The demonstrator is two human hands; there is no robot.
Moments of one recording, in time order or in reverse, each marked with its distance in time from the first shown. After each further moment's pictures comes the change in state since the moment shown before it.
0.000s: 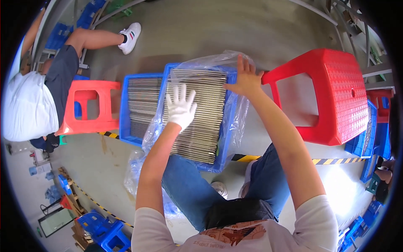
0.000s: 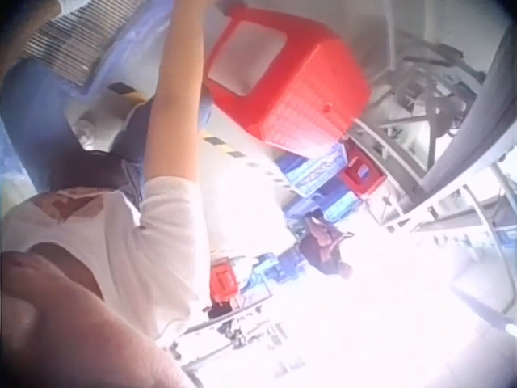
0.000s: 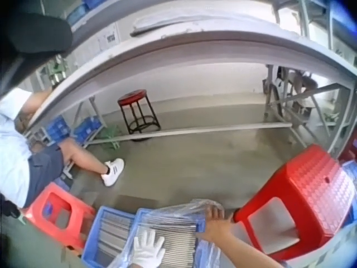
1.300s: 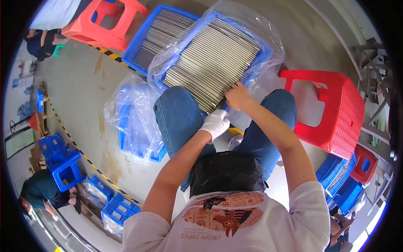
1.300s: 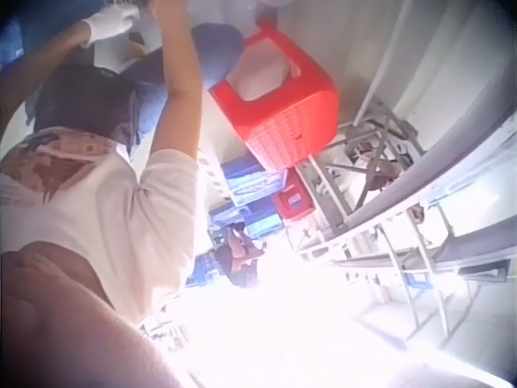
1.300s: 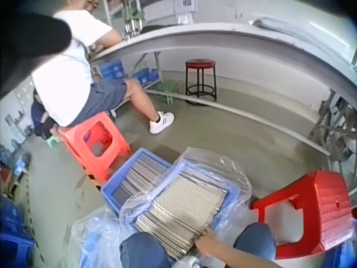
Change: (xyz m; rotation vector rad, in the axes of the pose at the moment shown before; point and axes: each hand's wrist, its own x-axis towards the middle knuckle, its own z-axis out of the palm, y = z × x) left_hand -0.165 0.151 0.051 -1.106 -0.126 -0.345; right_hand -0.117 -0.032 0.093 -0.445 -0.418 -1.006
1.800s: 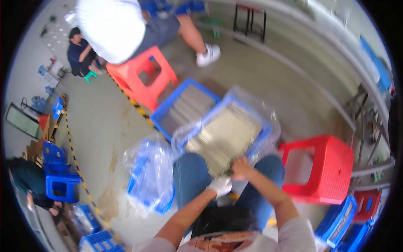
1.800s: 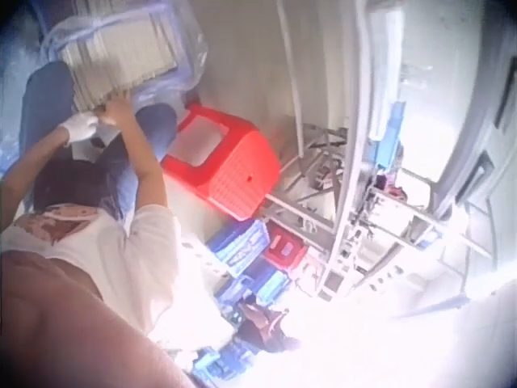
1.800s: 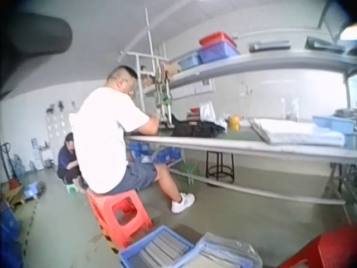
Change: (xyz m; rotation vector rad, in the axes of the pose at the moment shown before) left_hand 0.001 -0.013 -0.005 0.150 0.173 0.241; right_hand -0.002 -0.007 -0.001 -0.111 -0.032 -0.056
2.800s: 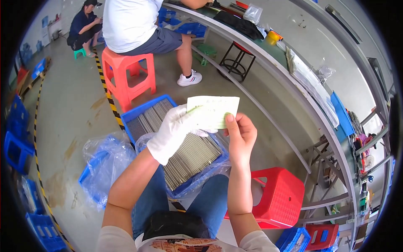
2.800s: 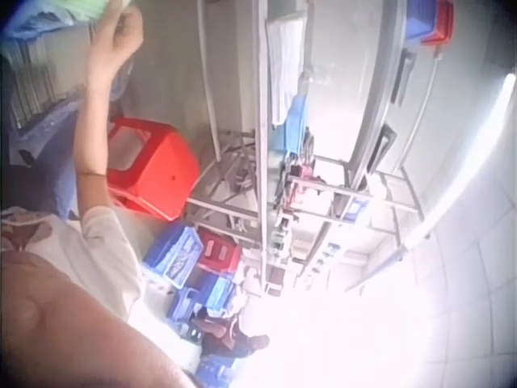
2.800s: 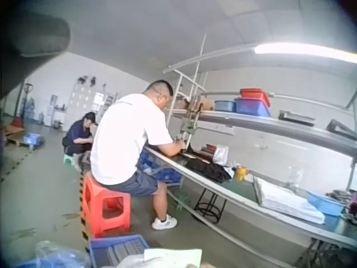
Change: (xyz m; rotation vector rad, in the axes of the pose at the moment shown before) left_hand -0.013 0.151 -0.280 -1.274 0.402 0.550; right_hand -0.111 -0.037 -0.281 1.270 1.315 -0.298
